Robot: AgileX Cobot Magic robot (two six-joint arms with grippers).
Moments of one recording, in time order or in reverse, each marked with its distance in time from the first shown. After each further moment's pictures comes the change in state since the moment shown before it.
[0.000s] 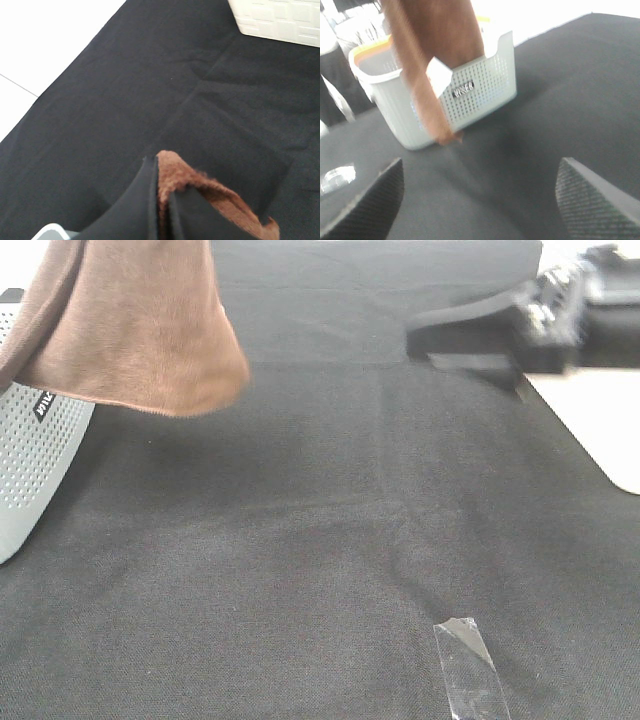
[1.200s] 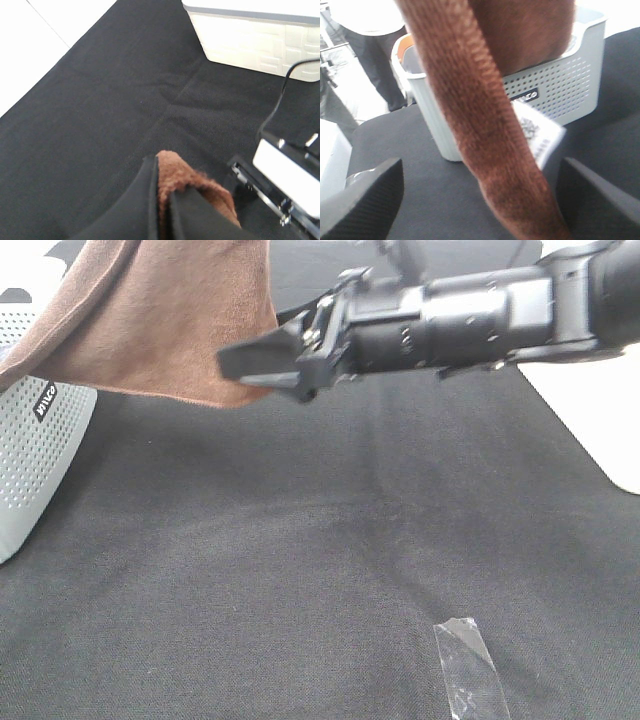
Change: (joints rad) left arm -0.001 0.040 0.000 -0.129 -0.076 0.004; right arm 0.327 0.436 -0.332 0.104 -0.037 -0.118
